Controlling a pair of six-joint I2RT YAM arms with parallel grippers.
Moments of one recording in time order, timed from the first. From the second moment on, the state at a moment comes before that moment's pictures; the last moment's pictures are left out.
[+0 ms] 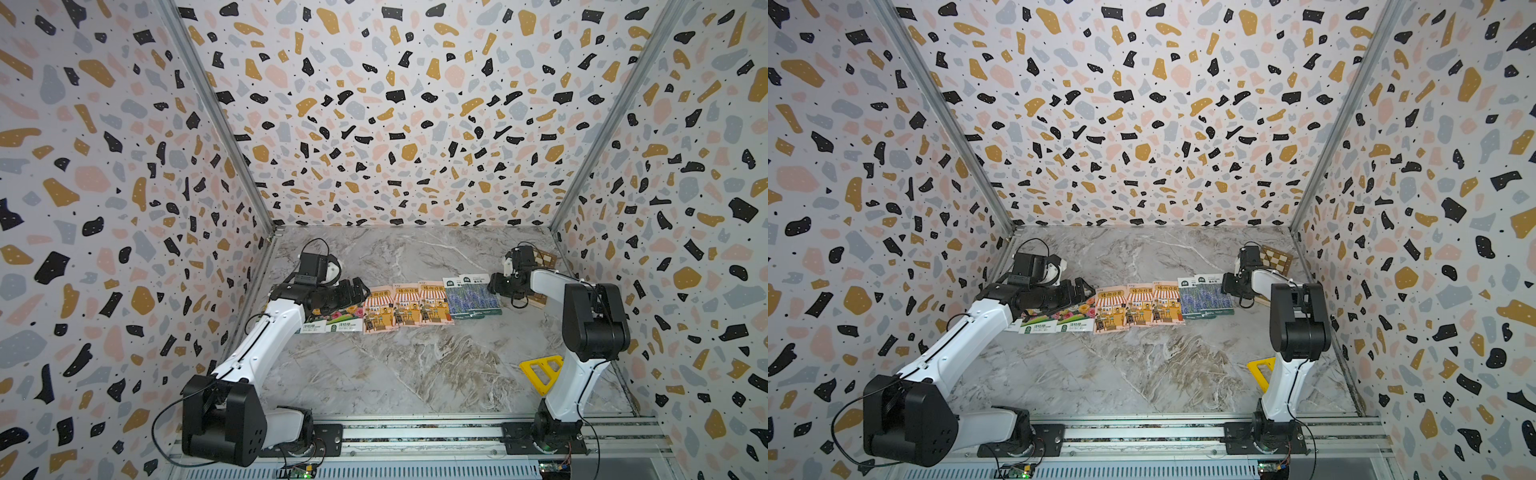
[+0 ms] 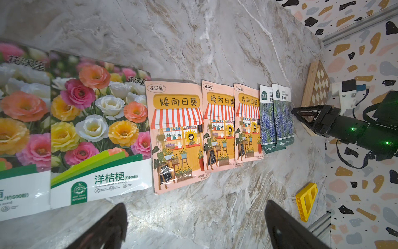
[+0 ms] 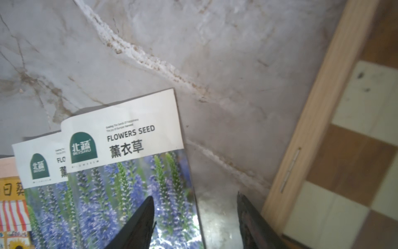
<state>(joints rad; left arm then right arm) -0.16 1.30 1.00 -0.62 0.40 -0.43 0.04 1.91 1.20 -0.36 -0.16 0.21</state>
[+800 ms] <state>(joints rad) -0.16 1.31 0.99 -0.62 0.39 -0.42 0.36 1.98 1.31 -0.45 0.12 0.20</state>
